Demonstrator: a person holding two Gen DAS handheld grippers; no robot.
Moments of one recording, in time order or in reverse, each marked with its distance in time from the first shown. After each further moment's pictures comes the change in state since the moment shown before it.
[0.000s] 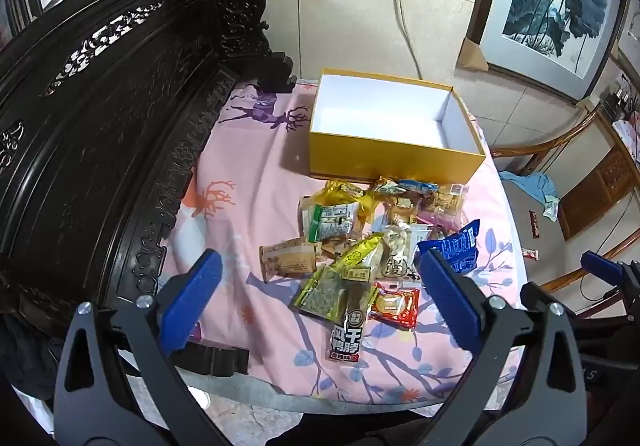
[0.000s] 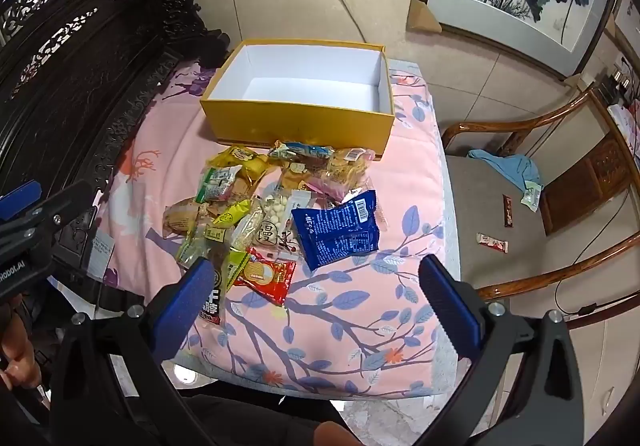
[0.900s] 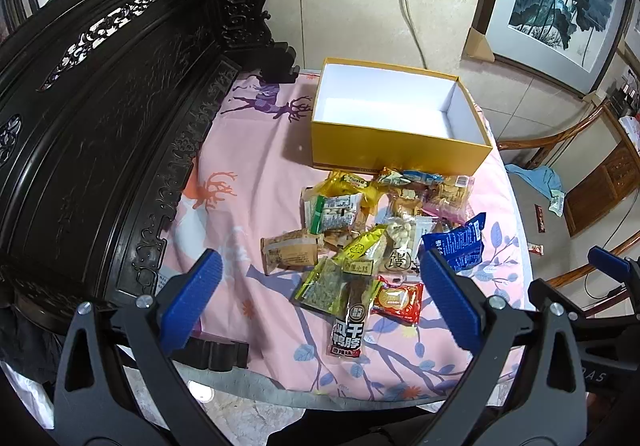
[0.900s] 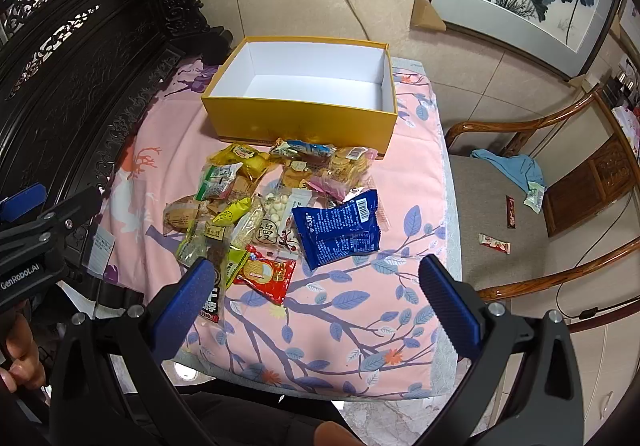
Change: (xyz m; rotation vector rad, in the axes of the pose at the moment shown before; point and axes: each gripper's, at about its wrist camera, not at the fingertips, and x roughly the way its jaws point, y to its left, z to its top) left arm 0.011 -0.006 -0.009 0.006 0.034 0.027; right arm 0.004 -0.003 0.001 -0.009 0.011 0.004
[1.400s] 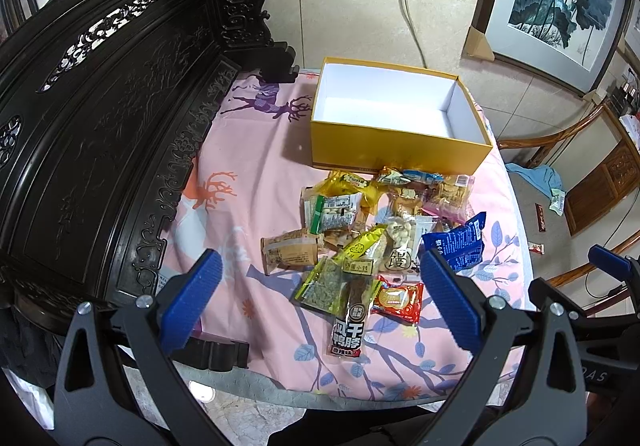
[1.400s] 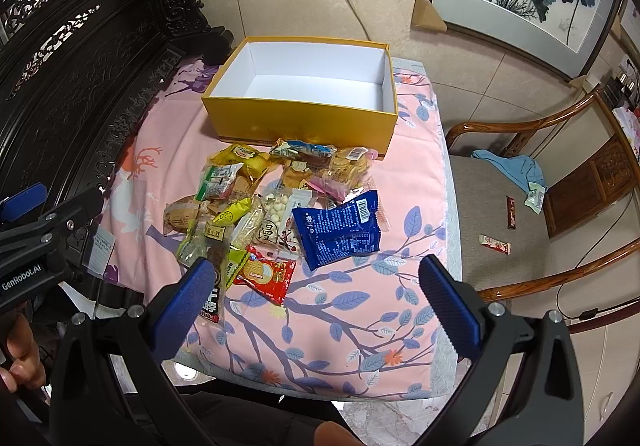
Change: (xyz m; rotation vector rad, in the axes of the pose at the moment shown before) left arm 0.000 0.000 0.002 -0.001 0.005 0.001; right arm 0.000 0.000 0.000 0.002 0.001 0.000
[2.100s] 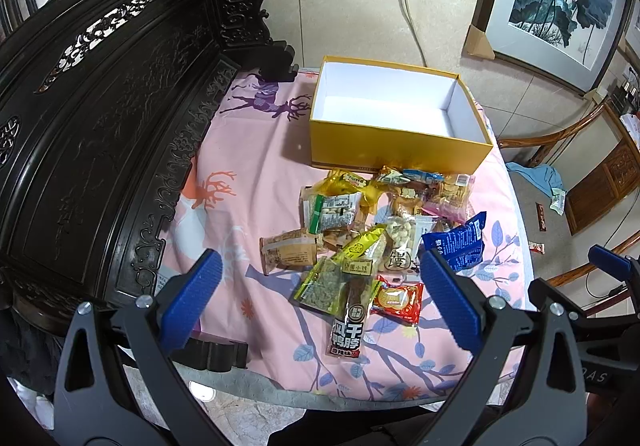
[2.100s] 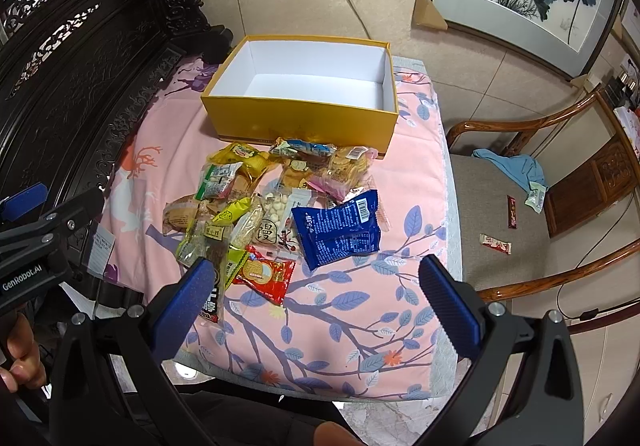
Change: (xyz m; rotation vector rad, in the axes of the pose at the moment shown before) left arm 0.001 0.000 0.000 0.001 0.003 -0.001; right arm 0.001 -0.001 0.000 -0.001 0.001 0.000
